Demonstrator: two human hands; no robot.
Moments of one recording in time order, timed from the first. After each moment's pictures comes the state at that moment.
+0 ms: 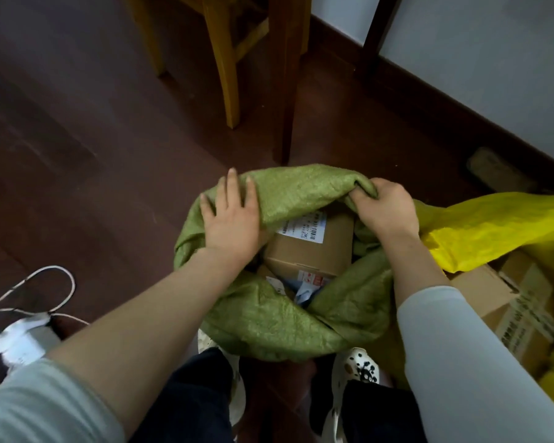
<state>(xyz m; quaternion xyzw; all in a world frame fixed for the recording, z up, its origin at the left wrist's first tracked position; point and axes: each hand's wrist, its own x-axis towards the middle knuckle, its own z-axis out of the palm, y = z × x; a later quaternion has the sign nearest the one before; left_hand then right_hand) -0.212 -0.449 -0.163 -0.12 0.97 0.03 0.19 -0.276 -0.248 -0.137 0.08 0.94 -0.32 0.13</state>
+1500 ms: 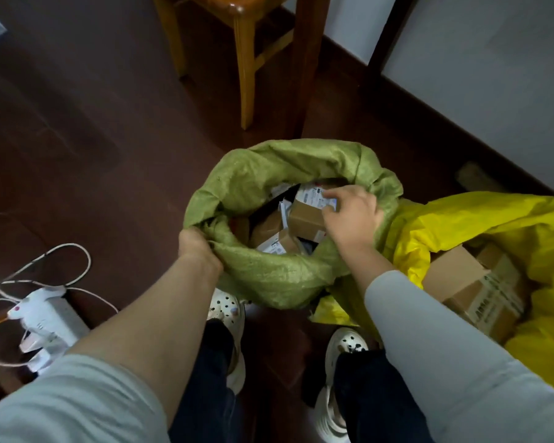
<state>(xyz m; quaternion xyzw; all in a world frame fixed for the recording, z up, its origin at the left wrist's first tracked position) -0.134 -0.485 -0.142 -0.65 0.28 0.71 -0.05 -0.208 -0.293 -0.120 0.03 0.97 -0.23 0.09</state>
